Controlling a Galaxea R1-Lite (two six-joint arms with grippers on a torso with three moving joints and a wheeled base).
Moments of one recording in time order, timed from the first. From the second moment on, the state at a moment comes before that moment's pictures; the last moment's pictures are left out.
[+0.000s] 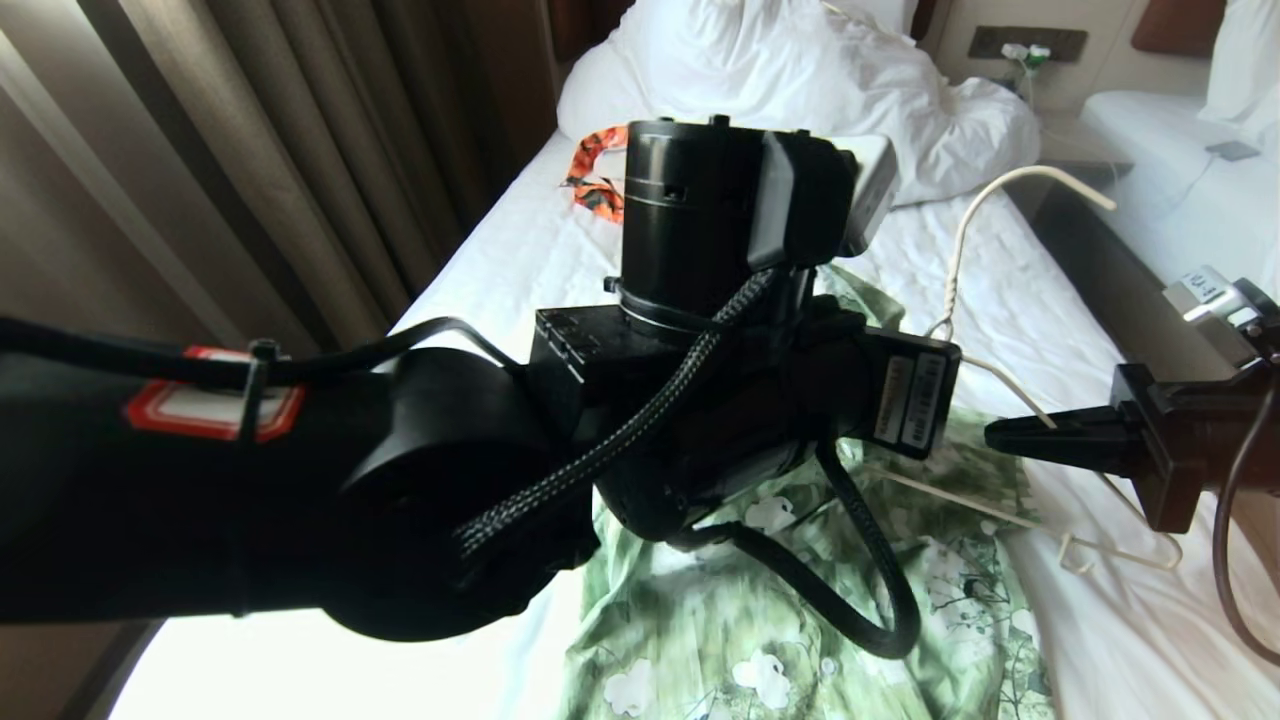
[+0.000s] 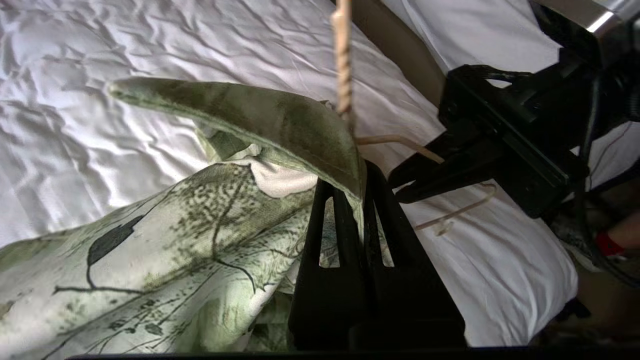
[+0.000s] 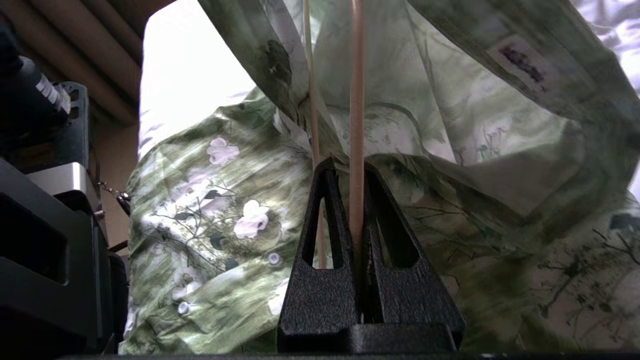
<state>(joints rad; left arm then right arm) -1.09 1.85 -1.42 -0.30 0.24 -0.08 -0.01 1.51 -0.89 -0.15 1.09 -0.52</state>
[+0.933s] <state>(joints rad) -1.25 1.82 -1.35 -0.28 0.26 -0.08 0.12 1.46 -0.79 -0.15 1.09 -0.51</state>
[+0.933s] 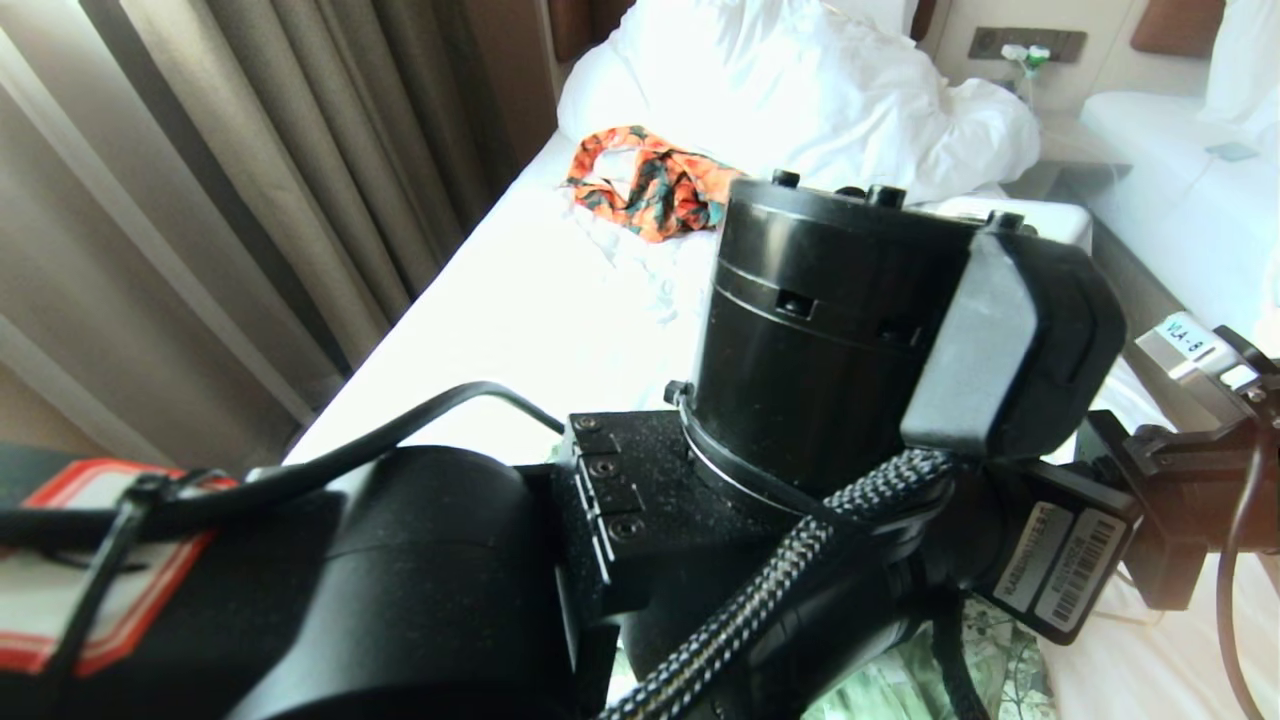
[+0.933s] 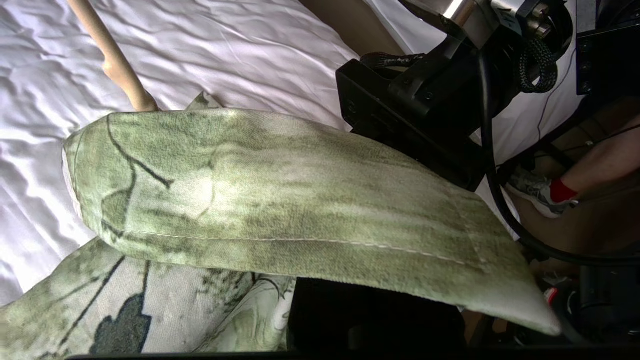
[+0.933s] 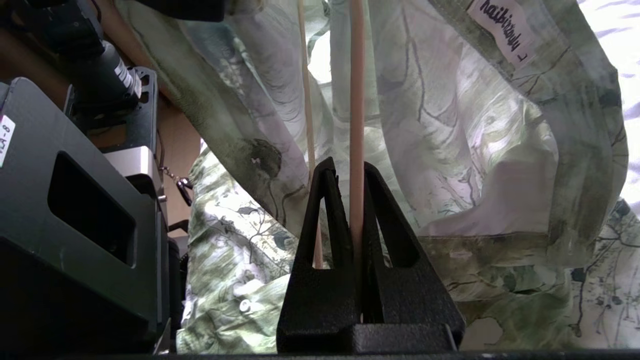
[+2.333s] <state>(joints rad) -1.24 1.79 -1.17 -0.24 0.38 -0.10 0.08 1.61 -0.69 -0.49 1.15 -0.51</state>
